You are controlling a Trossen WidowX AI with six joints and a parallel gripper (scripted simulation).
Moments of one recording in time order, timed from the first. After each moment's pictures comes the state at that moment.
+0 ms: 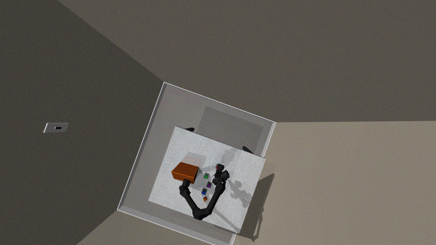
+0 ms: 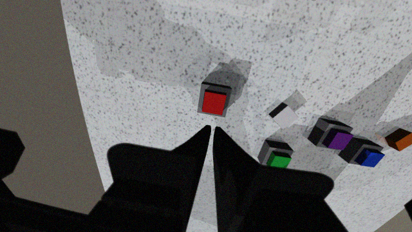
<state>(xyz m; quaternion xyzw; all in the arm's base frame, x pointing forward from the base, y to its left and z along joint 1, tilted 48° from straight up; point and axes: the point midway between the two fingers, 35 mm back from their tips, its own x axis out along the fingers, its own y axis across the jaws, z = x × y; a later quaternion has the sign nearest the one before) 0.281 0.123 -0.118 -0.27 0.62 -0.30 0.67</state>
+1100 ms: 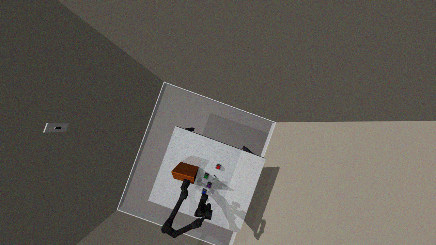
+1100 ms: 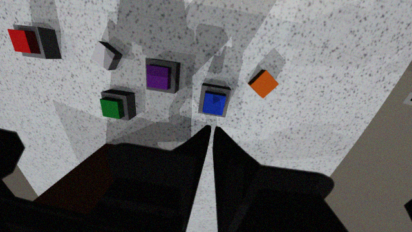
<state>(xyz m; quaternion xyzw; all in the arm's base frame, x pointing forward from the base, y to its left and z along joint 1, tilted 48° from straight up) 0.210 -0.087 0.116 -0.27 0.63 -0.30 0.67</state>
